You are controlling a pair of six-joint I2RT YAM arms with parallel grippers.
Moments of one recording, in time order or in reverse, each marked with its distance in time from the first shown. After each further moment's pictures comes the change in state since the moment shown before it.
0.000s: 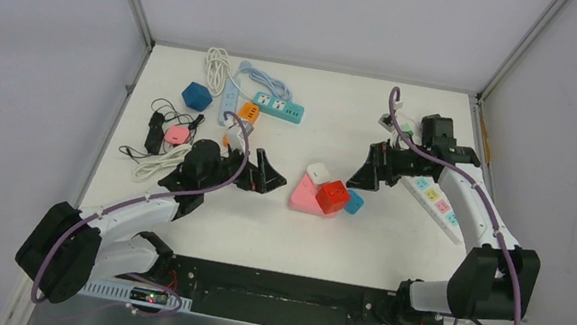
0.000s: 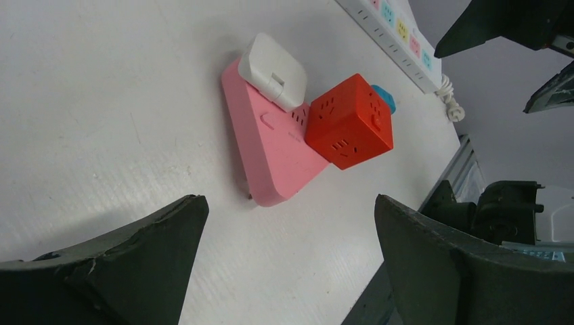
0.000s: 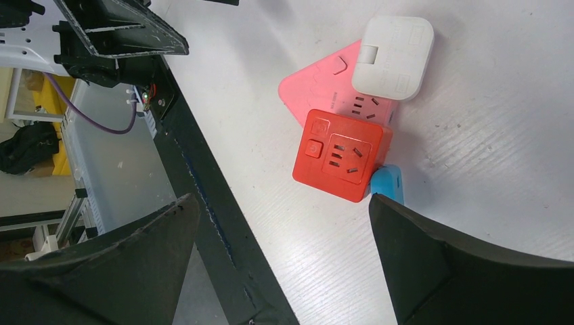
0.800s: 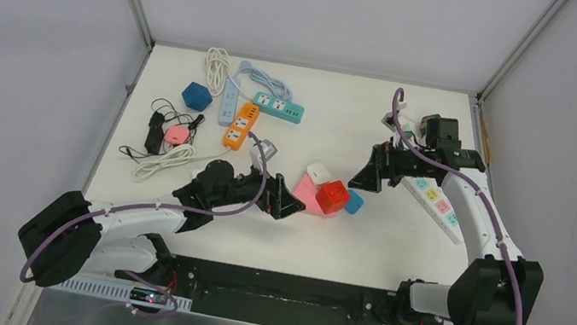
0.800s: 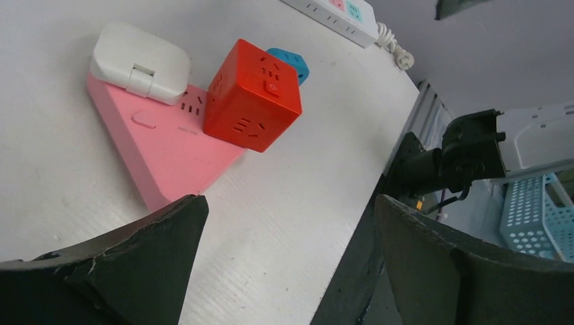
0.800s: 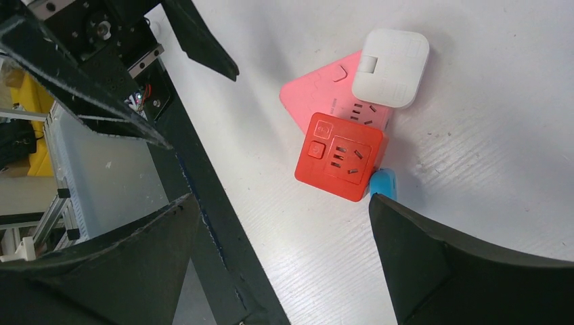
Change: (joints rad) left arm -0.239 0.067 -0.045 0.244 -0.060 0.009; right arm -0.007 -0.047 0.000 0.000 -0.001 -0.025
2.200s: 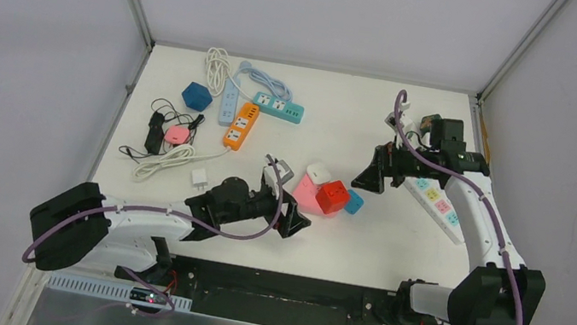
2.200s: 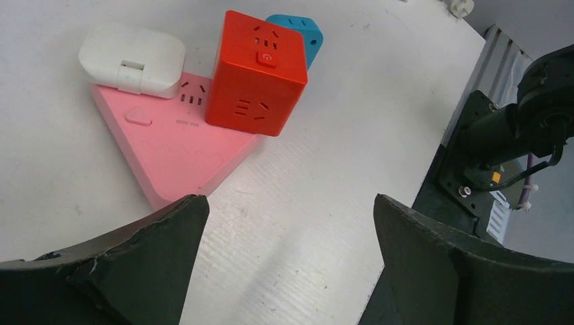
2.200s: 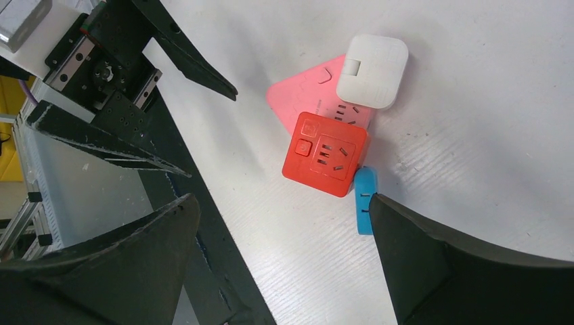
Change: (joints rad) left arm -0.221 0.033 -0.018 0.012 -0.244 0.275; right arm -0.011 -0.037 0.000 0.000 0.027 -0.032
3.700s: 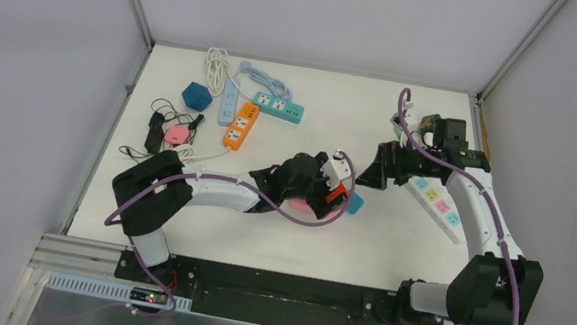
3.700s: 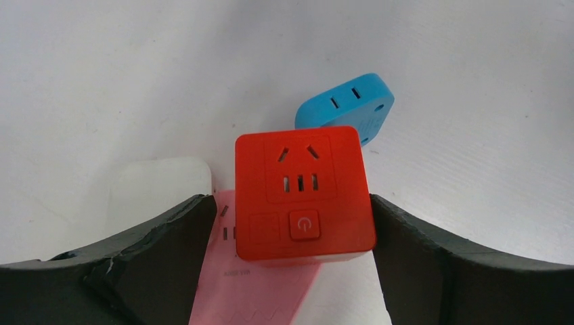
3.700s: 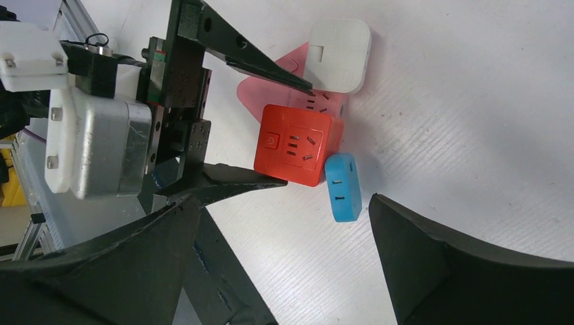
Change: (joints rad) left arm 0.003 0.520 0.538 -0.257 -0.006 0.426; right arm -0.045 0.042 0.000 0.001 0.052 0.028
